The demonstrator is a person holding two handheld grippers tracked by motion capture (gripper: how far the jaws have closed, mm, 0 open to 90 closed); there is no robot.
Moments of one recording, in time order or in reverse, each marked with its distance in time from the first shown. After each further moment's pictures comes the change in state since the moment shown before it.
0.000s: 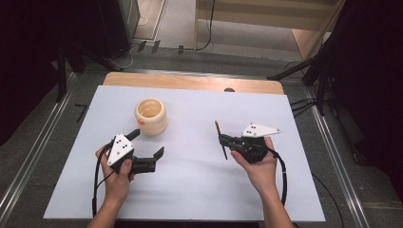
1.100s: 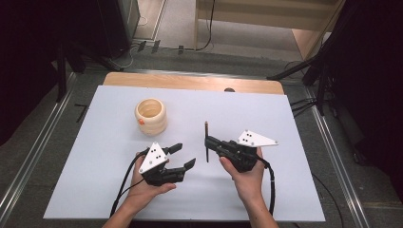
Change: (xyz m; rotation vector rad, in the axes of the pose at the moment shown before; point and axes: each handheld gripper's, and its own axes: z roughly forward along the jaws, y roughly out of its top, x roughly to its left) left arm -0.071 0.002 0.030 0.042 -0.246 -0.015; right arm 0.042 0.002 0.004 -0.216 0.121 0.066
